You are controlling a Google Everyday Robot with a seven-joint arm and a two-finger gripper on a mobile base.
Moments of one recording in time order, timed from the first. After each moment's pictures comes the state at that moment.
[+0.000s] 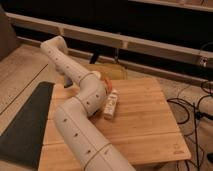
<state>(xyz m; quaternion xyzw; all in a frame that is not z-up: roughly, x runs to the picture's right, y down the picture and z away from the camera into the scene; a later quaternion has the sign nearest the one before) -0.234 -0.062 0.941 -0.30 0.13 0.25 0.91</state>
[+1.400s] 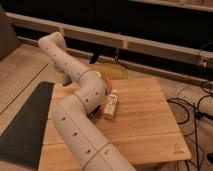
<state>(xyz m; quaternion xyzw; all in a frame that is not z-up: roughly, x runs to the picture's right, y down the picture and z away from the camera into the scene) -0.241 -0.071 0.924 -0.31 0.12 0.22 0.92</state>
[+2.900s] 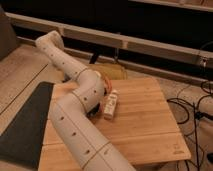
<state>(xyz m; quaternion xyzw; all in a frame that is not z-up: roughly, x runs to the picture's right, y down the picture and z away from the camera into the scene) -0.258 -0.112 0.940 -0.24 0.07 0.19 0.95</state>
